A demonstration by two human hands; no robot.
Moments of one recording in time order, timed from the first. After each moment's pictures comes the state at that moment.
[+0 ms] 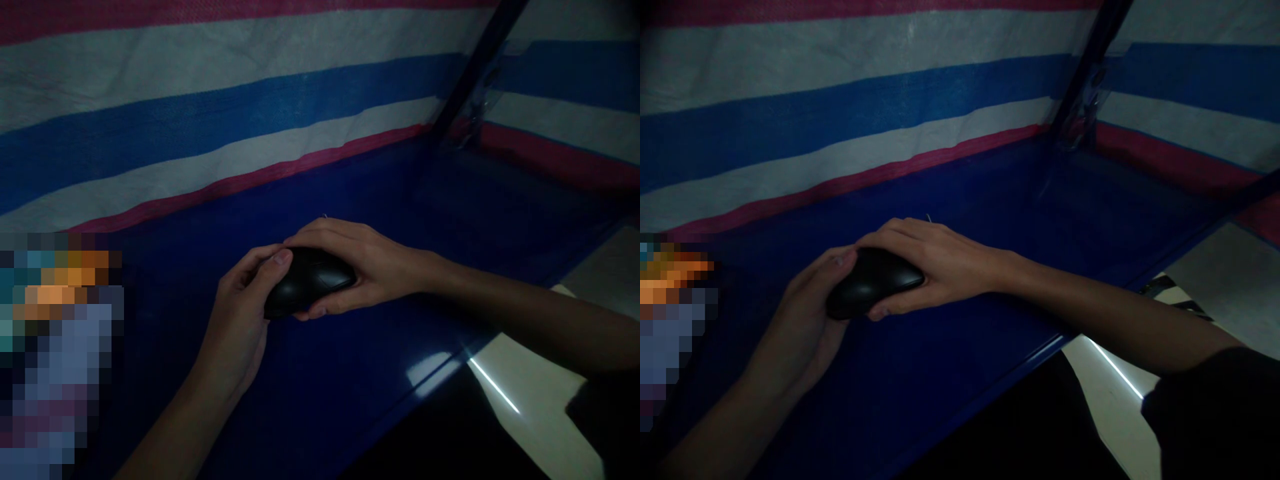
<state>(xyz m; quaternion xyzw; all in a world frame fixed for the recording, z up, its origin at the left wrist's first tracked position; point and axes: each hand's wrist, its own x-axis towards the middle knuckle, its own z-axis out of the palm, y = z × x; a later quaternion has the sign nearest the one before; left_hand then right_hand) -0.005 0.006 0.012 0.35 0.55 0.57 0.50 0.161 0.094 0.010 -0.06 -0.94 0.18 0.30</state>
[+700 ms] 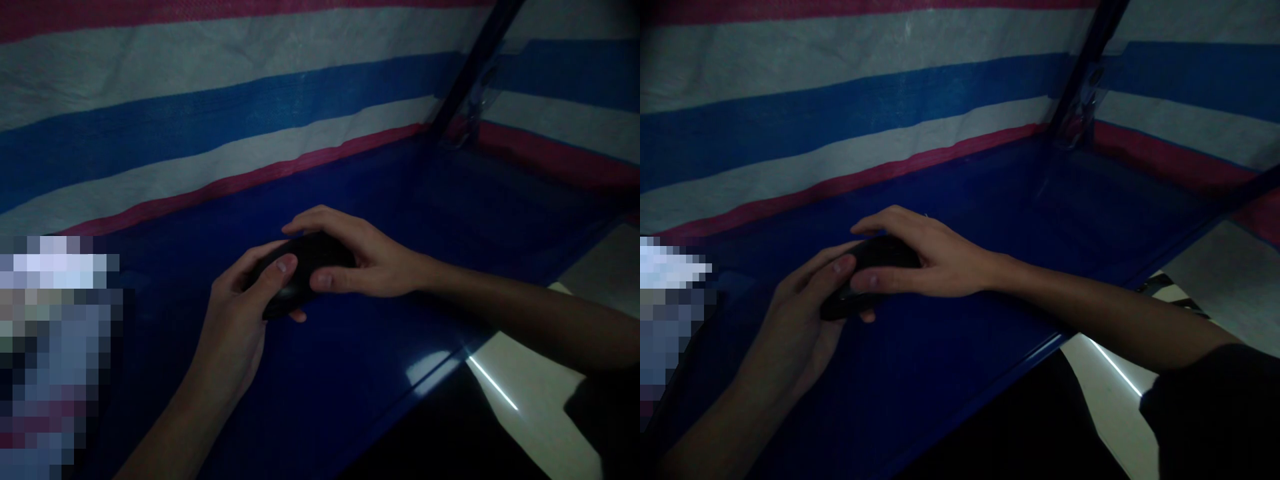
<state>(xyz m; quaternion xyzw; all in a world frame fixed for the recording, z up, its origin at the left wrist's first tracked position) 0.000 0.002 0.019 0.36 0.53 0.58 0.50 0.159 0.091 0.015 -0.10 -0.88 0.31 0.35</state>
